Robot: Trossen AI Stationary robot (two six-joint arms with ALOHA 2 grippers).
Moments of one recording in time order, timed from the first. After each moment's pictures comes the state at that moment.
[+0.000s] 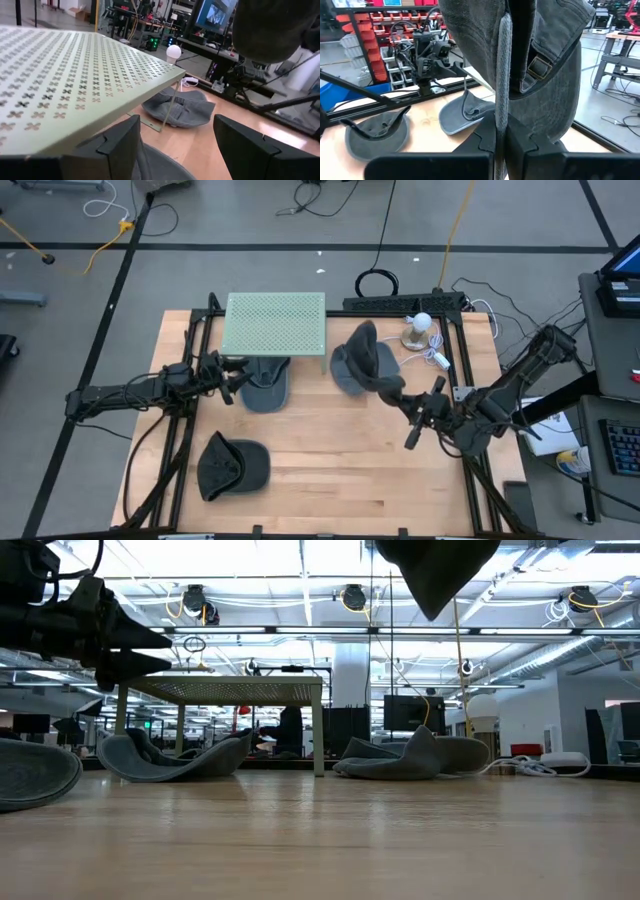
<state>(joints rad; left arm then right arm) 0.14 0.12 0.02 0.06 -0.23 -0.33 0.74 1.02 0.80 -0.15 1.23 0.43</state>
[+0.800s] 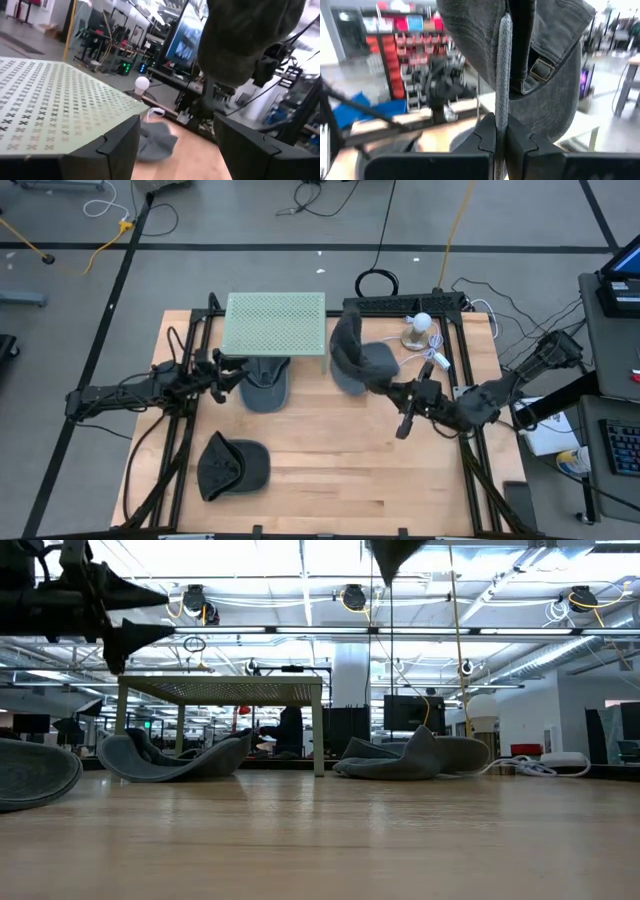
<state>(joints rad) 0.14 0.12 0.03 0.26 -0.14 -0.40 0.56 1.02 0.80 0.27 0.99 0.03</state>
